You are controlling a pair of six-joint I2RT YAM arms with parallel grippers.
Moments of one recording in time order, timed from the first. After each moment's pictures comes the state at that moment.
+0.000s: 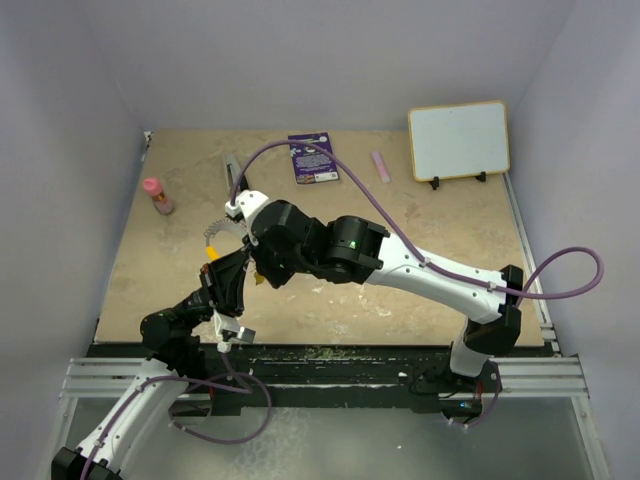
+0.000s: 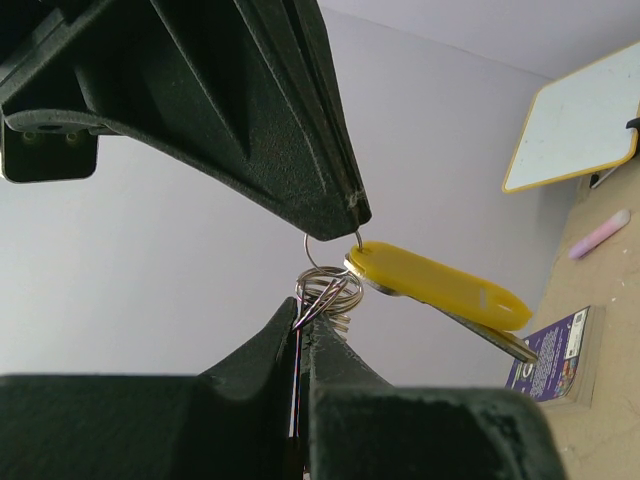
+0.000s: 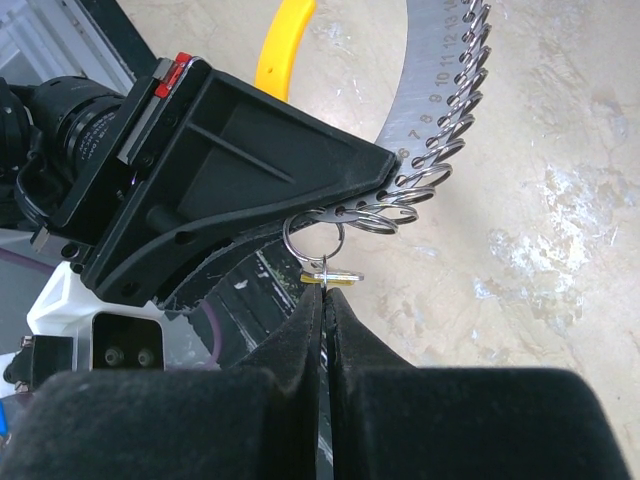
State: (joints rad) left arm -0.36 0.30 0.01 0.88 0.65 1.06; right arm 1.28 1.72 1.95 -0.94 0.20 0.31
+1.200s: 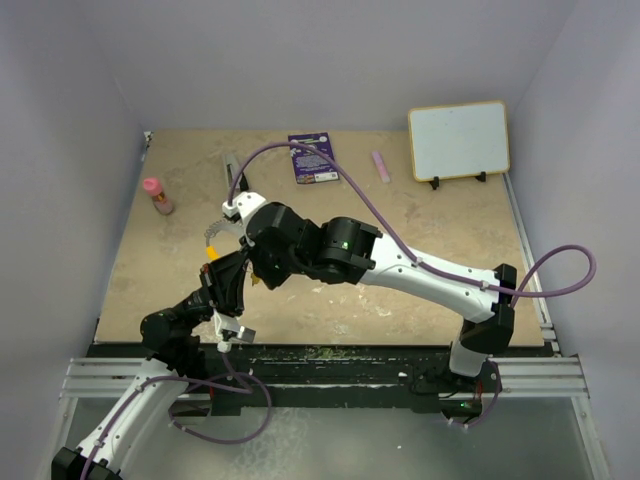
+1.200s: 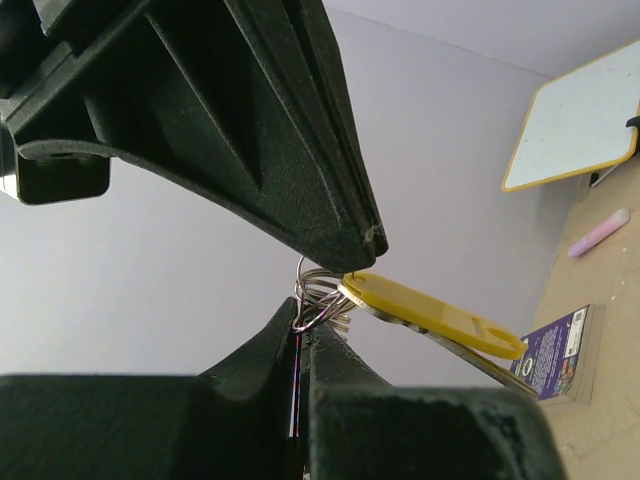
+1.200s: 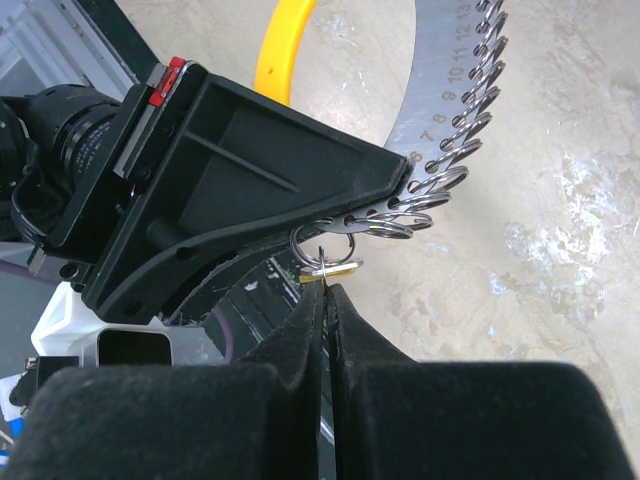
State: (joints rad) left arm -0.36 0.30 0.01 0.87 0.65 1.06; right arm 1.28 1.74 1.96 -0.93 0.20 0.34
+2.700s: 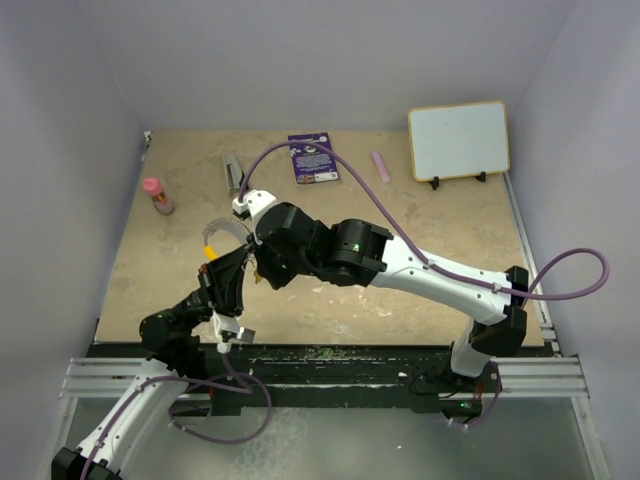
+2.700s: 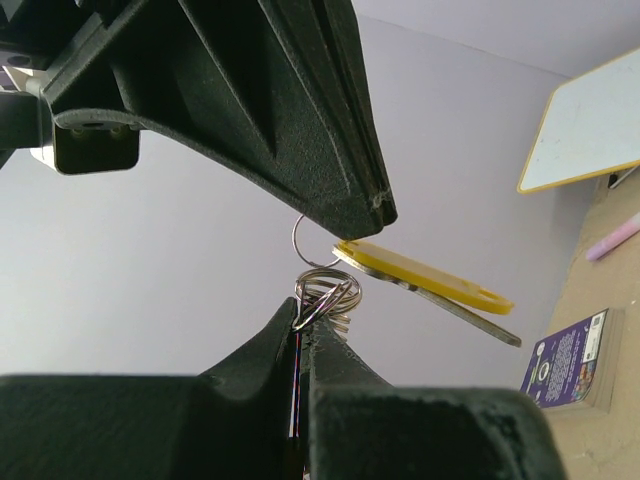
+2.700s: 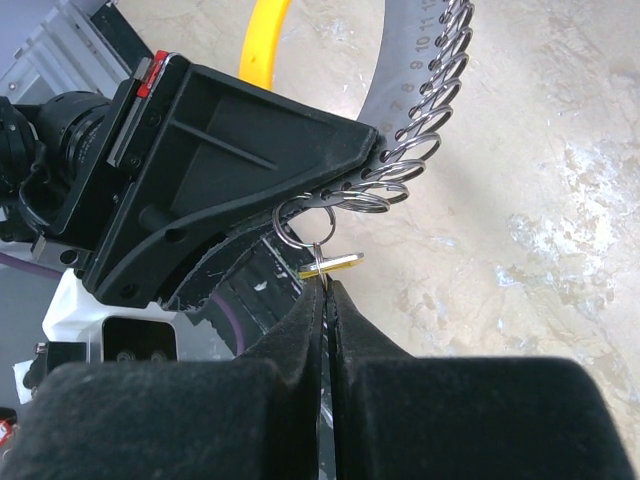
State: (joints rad) left arm -0.36 0.29 0.01 0.90 0.64 1.06; right arm 1.28 1.68 1.89 -0.90 0.21 0.39
